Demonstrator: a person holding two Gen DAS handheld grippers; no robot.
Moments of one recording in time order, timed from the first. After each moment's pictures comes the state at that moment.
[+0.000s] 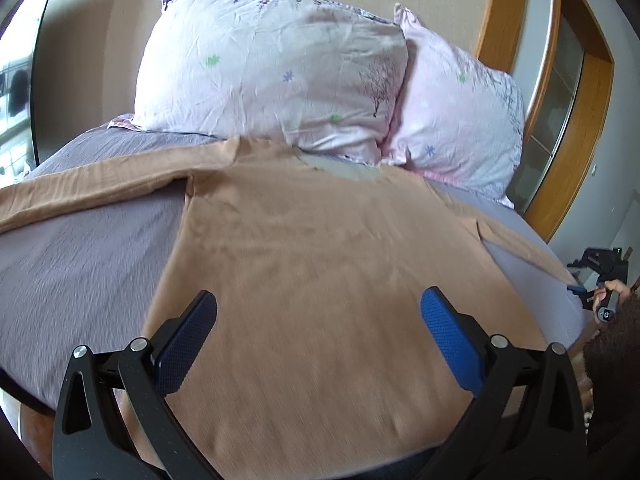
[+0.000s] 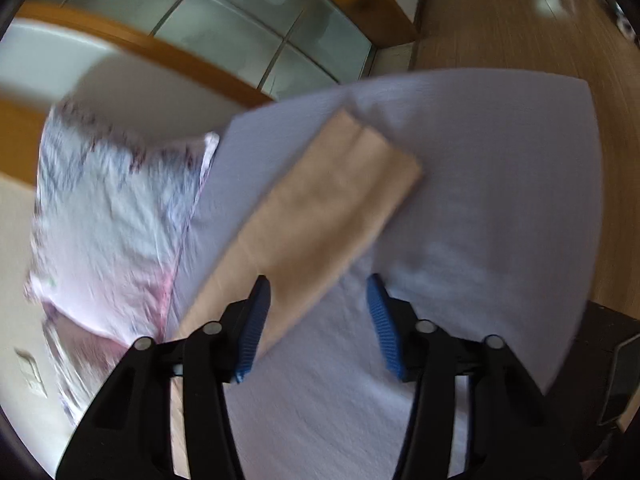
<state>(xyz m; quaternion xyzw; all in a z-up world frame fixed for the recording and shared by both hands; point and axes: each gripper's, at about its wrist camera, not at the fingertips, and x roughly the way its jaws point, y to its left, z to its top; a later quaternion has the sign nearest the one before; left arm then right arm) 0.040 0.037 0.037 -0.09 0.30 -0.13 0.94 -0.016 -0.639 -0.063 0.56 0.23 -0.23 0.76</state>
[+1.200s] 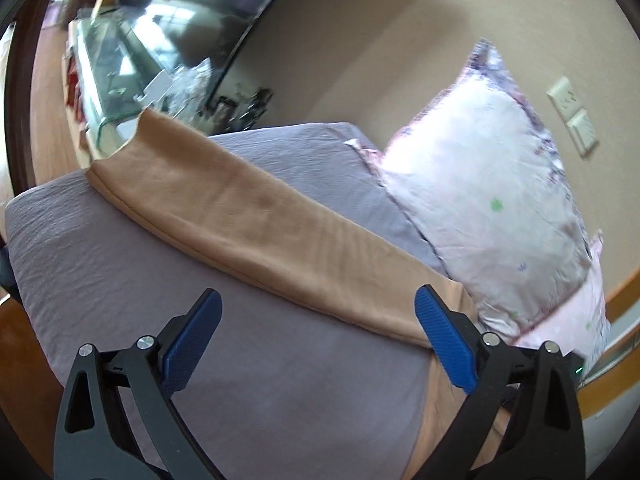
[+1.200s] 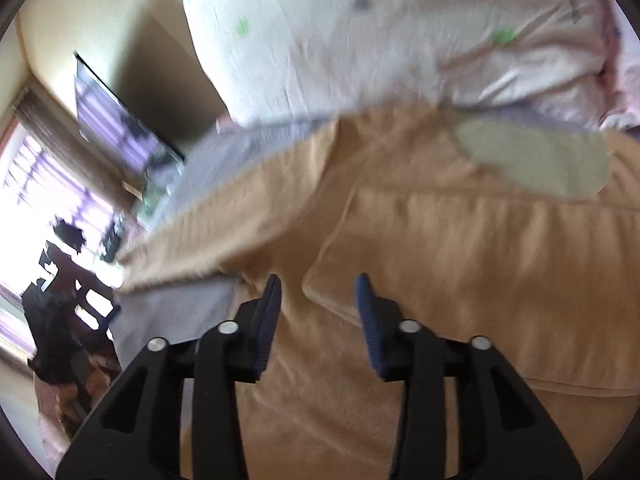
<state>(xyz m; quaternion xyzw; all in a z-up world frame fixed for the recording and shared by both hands) 0.093 0.326 0.027 -0.39 0.29 0.11 0.87 0.239 -0.078 -0.027 0.10 0.50 0.29 0.81</state>
